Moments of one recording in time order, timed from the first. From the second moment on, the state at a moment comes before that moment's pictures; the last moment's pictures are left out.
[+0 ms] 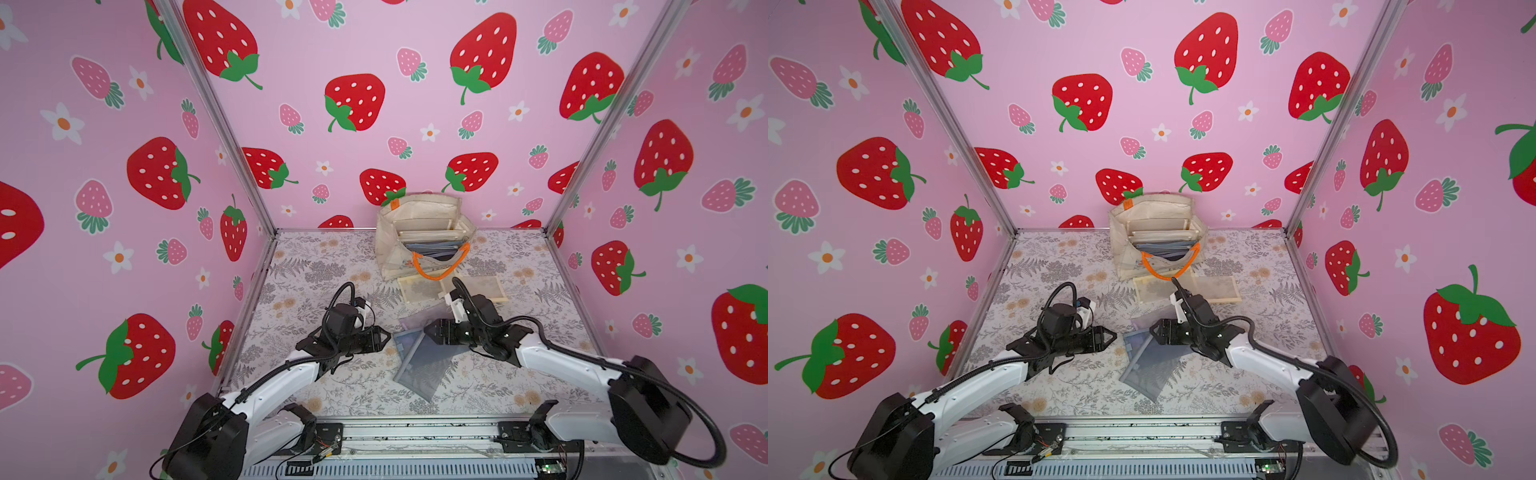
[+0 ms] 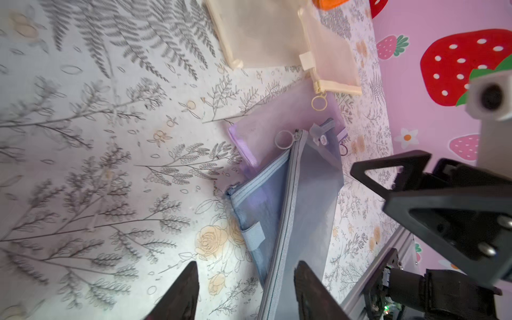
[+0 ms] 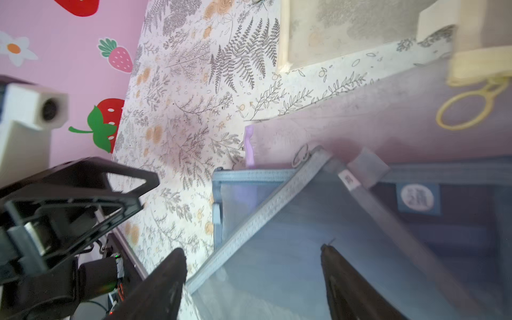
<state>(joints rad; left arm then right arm) -0.52 1.16 0.54 -0.16 0.35 -0.59 0.78 1.21 0.57 -0.06 -0.26 0.64</state>
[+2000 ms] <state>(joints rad) -0.75 1.43 0.73 0.07 0.45 -0.57 0.79 0.82 0.33 0.05 -0.32 0.57</state>
